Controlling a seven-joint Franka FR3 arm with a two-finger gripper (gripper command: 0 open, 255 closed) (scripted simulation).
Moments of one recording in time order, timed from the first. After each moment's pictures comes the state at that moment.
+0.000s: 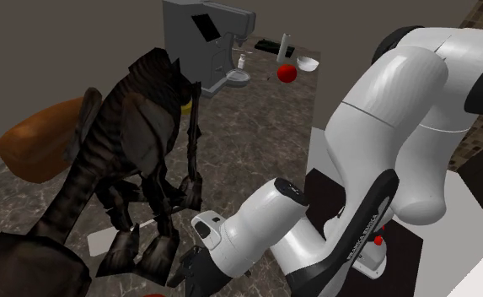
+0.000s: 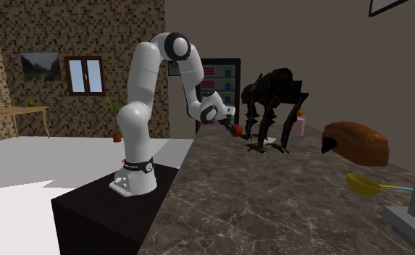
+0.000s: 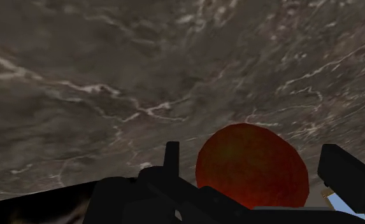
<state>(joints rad) 0.60 0.25 0.59 -2.51 0.05 3.44 0.23</state>
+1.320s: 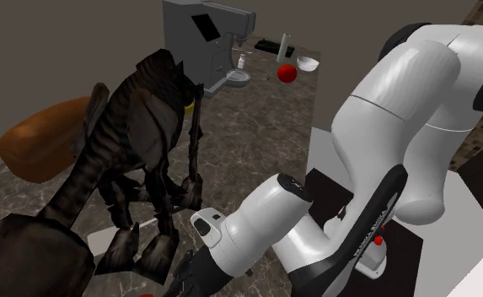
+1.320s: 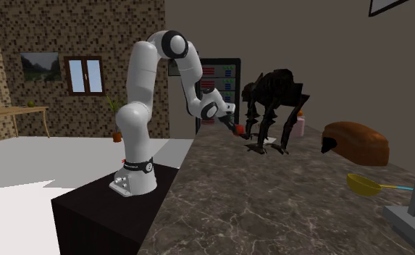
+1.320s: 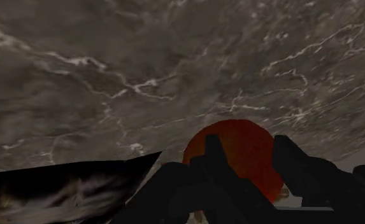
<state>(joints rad) 0.56 0.21 0.63 -2.51 0.02 3.41 0.26</state>
